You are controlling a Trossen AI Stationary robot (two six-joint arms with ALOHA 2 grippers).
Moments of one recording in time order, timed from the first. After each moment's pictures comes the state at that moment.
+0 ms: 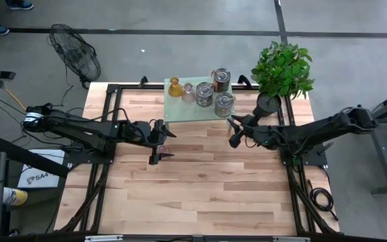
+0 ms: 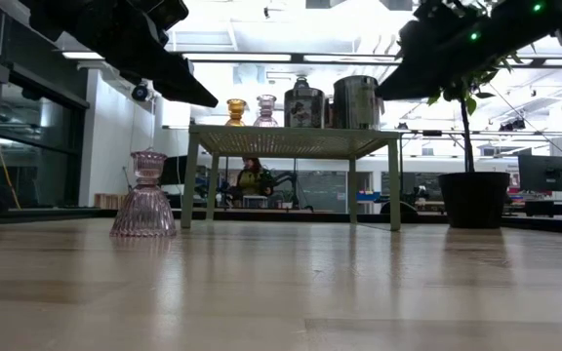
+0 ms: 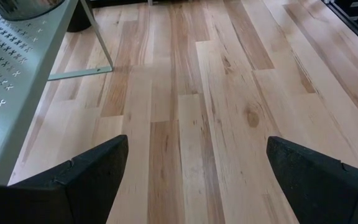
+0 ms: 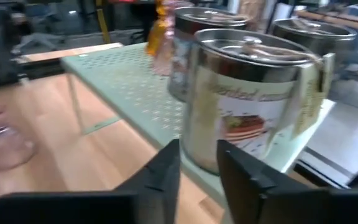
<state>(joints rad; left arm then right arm) -0.06 1.09 0.62 -0.02 -0.04 0.07 0.11 1.08 0.51 0.21 0.79 0.21</state>
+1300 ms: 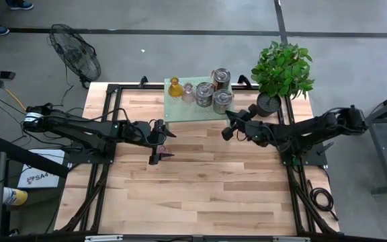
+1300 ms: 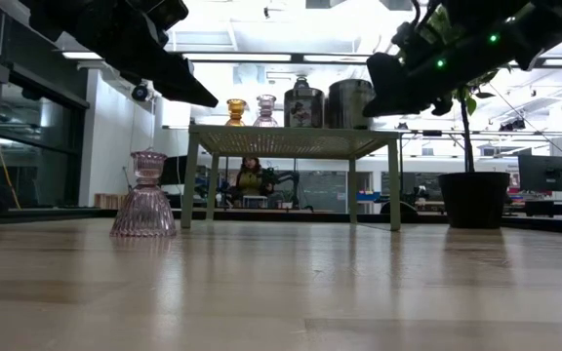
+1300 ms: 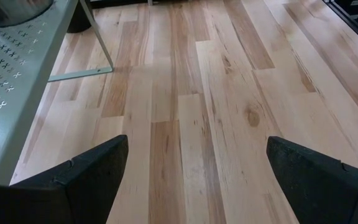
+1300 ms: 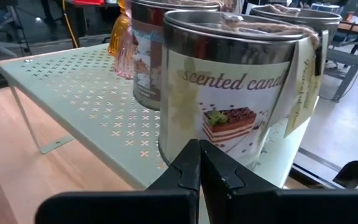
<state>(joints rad) -0.06 1.09 0.62 -0.02 -0.04 0.07 0.00 1.25 0.51 0.42 0.81 0.19</state>
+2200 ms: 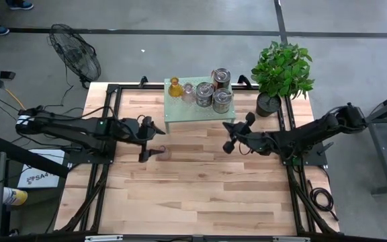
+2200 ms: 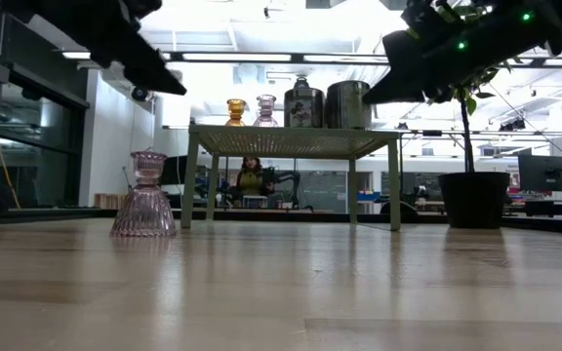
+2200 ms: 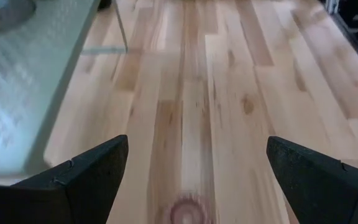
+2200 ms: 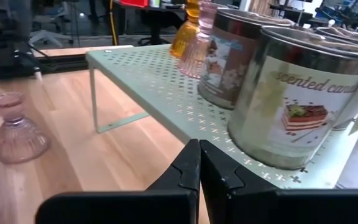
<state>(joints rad) -0.06 0.89 0.63 -0.25 -0.07 -0.05 0.17 1.25 0.51 0.43 0.84 0.12</state>
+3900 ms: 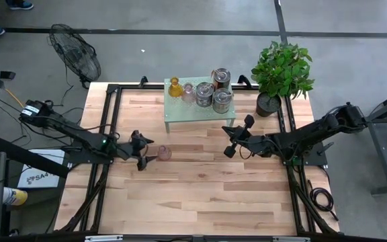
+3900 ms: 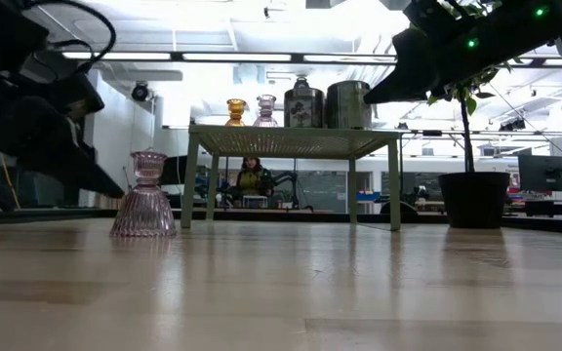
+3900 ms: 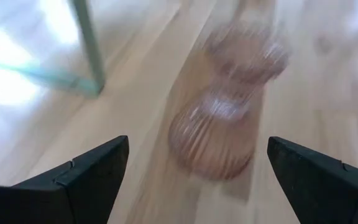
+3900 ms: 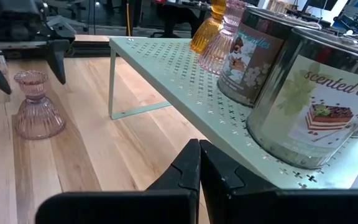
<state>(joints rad) -0.33 0.87 0.11 0.15 -0.51 -0.46 0.22 1.25 0.51 0.40 0.82 0.07</state>
